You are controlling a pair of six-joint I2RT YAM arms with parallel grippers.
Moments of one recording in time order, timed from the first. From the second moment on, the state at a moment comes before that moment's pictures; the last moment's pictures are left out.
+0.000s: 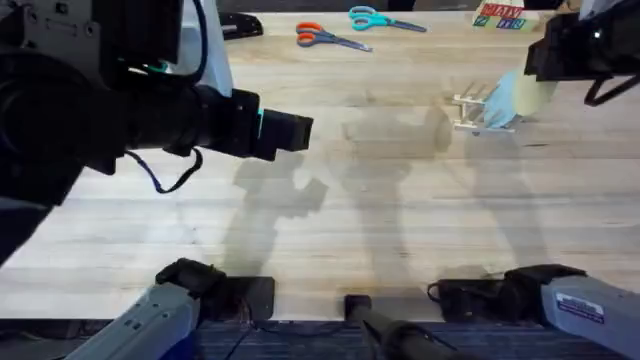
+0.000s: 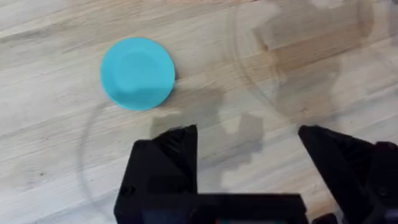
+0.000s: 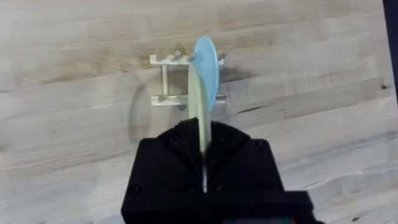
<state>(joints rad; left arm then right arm) -0.30 0.96 1.05 -1.04 0.13 -0.09 0.11 1.27 1.29 -1.04 0.36 0.15</state>
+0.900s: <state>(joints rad) -0.30 0.96 1.05 -1.04 0.13 -0.09 0.08 1.35 1.29 -0.98 0.37 0.06</state>
